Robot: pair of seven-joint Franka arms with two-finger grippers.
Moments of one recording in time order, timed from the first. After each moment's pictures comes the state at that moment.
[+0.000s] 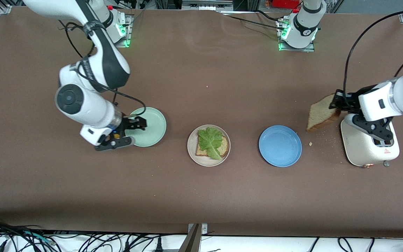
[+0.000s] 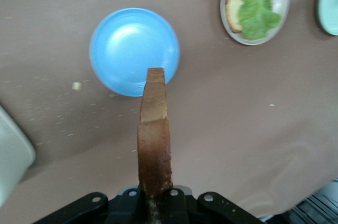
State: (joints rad) left arm 0.20 0.37 -0.34 -1.28 -0.15 1.36 0.24; right arm 0.22 0.44 0.12 -1.56 0.04 1.94 0.15
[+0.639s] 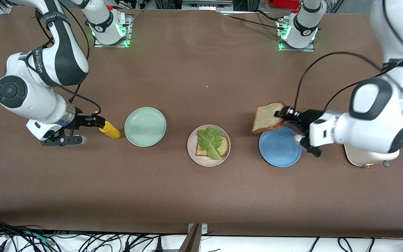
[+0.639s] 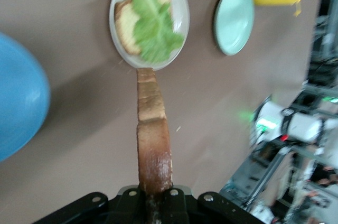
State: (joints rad) left arm 0.10 0.65 -0.35 -1.32 -0.57 1.56 0.24; right arm 0.06 0.32 0.12 -1.66 -0.07 1.90 0.15
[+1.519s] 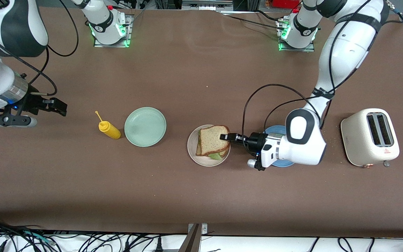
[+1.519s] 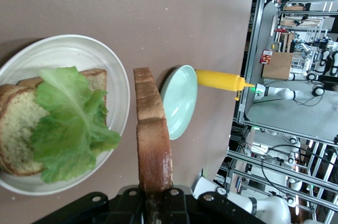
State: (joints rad) left arm -0.07 0.89 -0.35 -1.32 -0.93 1.97 0.30; right arm -0.01 0.13 0.09 -1.68 -0.08 1.80 0.11
